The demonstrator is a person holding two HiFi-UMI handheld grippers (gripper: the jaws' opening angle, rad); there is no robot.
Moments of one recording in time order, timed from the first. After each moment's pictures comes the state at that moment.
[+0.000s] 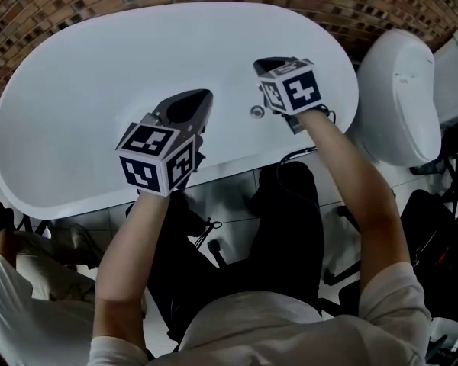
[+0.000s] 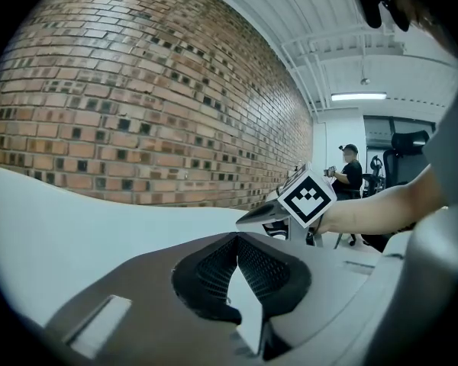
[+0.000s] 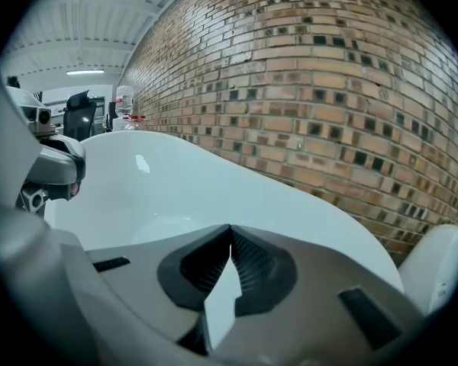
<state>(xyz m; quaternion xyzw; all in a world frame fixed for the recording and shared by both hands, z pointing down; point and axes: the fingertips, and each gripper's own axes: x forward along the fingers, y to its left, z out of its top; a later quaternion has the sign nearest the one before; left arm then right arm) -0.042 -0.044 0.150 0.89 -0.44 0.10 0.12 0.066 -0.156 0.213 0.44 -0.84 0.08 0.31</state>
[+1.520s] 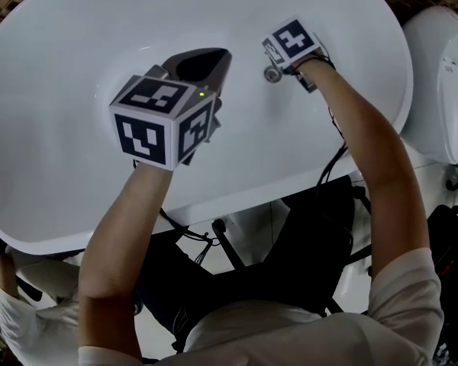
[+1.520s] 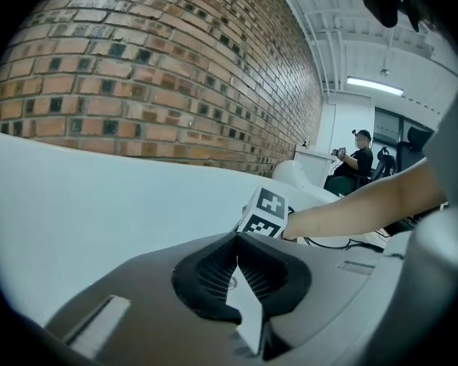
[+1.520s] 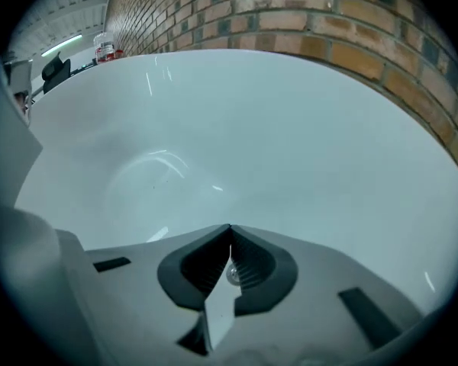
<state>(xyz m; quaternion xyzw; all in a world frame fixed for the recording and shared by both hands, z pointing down) -0.018 -0.157 0.274 0.88 -0.40 0.18 0.20 0.087 -0.266 0.454 0.36 -0.77 0.18 0.49</state>
